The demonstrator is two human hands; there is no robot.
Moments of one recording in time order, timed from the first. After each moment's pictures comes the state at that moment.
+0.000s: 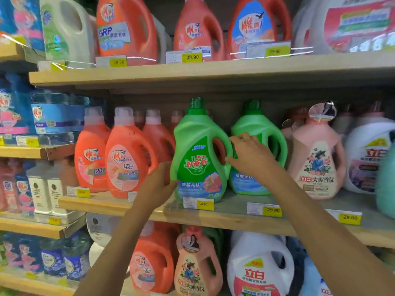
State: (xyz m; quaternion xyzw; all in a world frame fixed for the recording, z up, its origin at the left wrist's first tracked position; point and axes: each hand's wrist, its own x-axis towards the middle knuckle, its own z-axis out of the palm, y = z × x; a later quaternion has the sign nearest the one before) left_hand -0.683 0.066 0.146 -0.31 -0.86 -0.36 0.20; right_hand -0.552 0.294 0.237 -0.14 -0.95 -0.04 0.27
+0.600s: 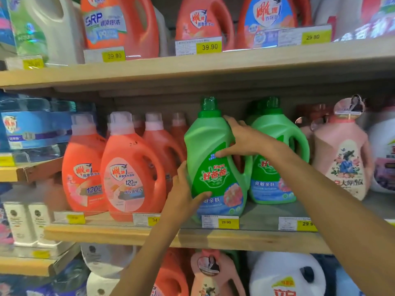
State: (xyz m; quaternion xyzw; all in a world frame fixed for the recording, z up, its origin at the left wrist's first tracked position) left_hand -0.749 0.107 0.125 -0.41 -0.77 -0.47 0.16; right_hand -0.653 0.290 0.283 -0.11 -0.97 0.11 0.20
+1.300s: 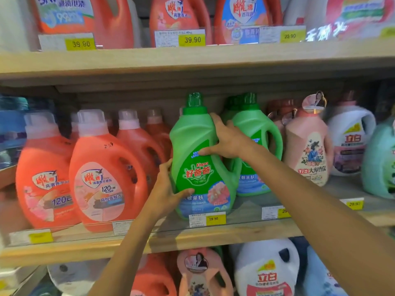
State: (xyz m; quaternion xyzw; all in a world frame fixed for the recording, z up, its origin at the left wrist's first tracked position) left_hand -0.795 0.113 0.125 -0.48 -0.69 -0.54 0.05; right_hand -0.649 0.274 0.271 -0.19 -0.94 0.14 0.25
